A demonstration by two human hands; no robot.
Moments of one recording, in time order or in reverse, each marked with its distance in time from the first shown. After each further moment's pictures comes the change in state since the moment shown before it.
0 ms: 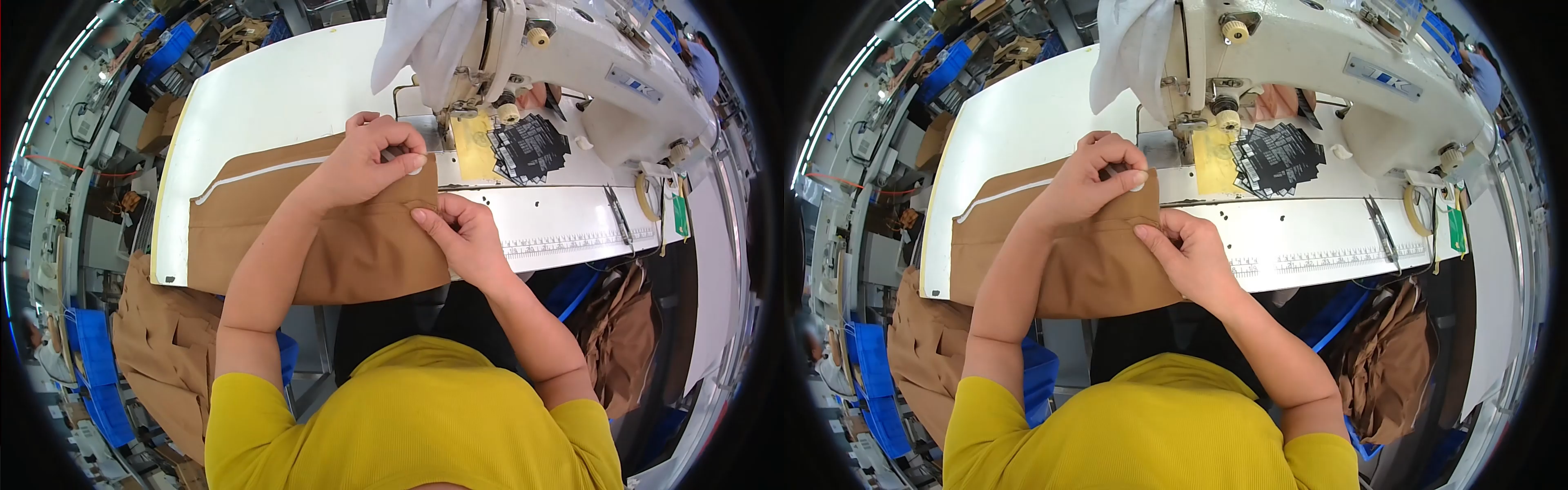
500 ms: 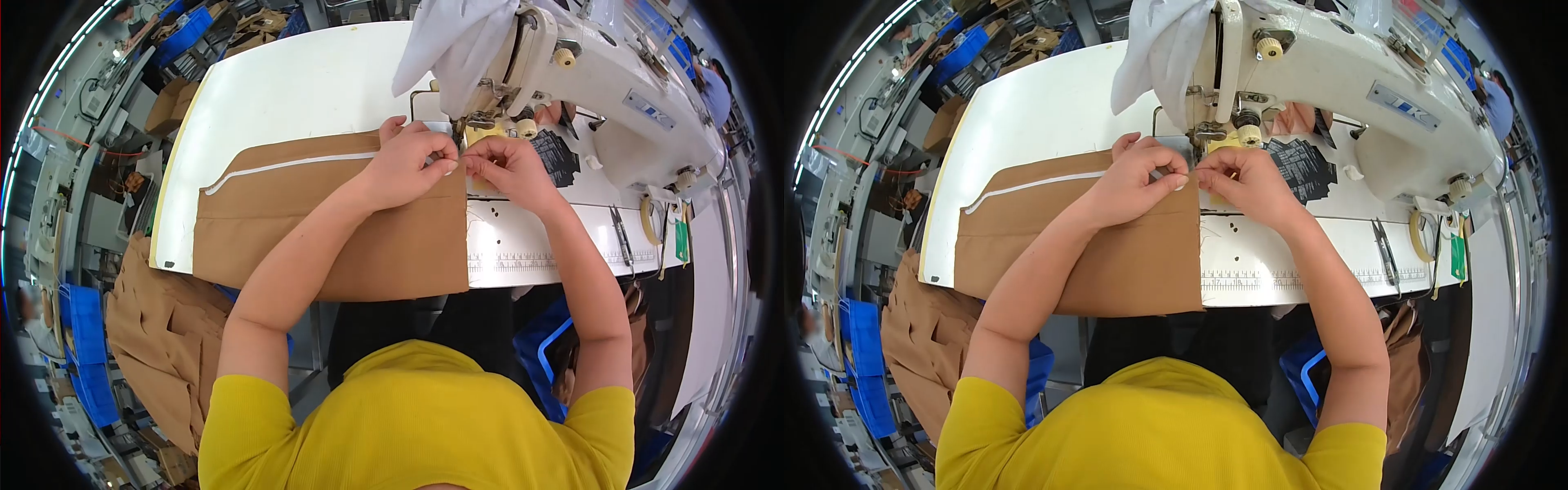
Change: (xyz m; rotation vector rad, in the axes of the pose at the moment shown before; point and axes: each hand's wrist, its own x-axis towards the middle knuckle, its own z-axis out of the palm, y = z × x) left_hand 0.015 -0.013 0.033 0.201 0.048 -0.014; right_hand 0.082 -0.021 -0.086 -0.445 -0.208 0.004
